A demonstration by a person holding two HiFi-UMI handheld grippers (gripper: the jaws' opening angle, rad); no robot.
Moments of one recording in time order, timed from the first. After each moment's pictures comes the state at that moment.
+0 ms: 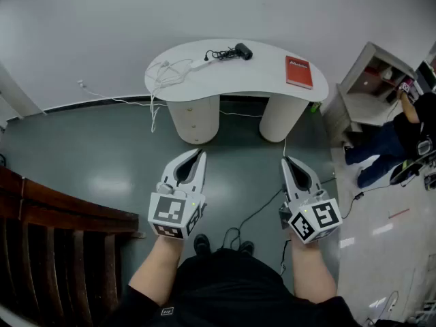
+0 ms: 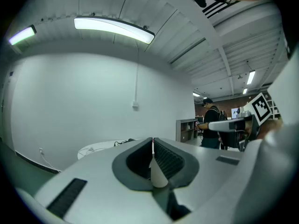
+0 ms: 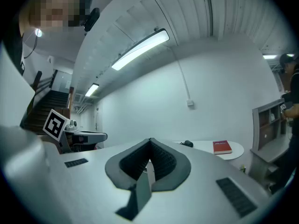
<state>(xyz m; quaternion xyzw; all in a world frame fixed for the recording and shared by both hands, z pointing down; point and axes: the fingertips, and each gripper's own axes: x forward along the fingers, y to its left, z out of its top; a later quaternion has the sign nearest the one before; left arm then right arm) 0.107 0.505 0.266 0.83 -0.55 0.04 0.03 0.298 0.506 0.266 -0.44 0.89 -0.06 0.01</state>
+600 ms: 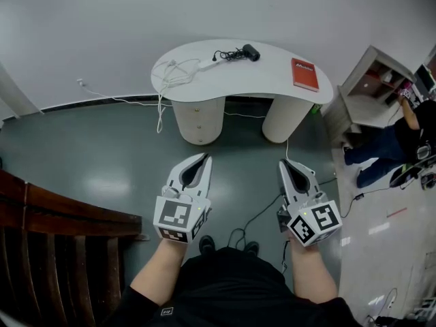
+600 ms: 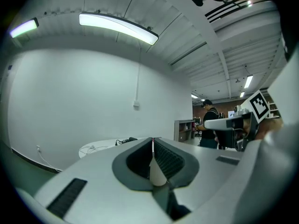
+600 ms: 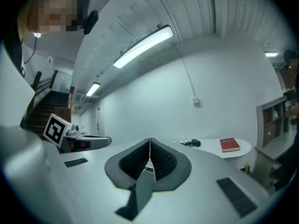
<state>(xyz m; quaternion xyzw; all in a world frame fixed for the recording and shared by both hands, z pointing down) 0.053 0.509 0.274 0.84 -0.54 0.04 0.04 0.222 0.513 0.262 -0.44 0.90 -0.06 0.01</state>
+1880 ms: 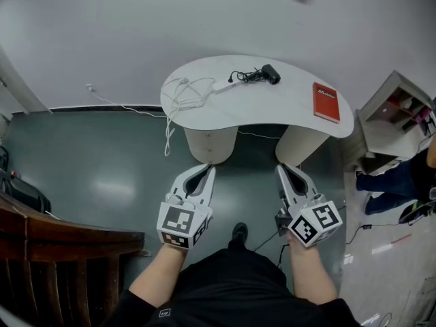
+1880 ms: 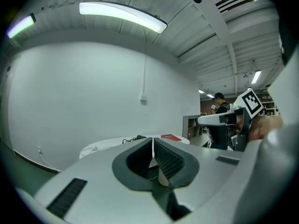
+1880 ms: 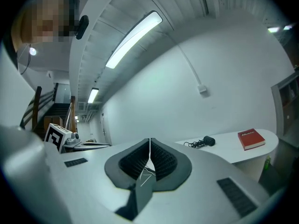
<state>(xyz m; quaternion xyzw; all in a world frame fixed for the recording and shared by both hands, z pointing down) 0.017 0.371 0.297 0.83 -0.55 0.06 0.05 0.178 0.348 0.281 -0.38 0.92 -0.12 0.03</state>
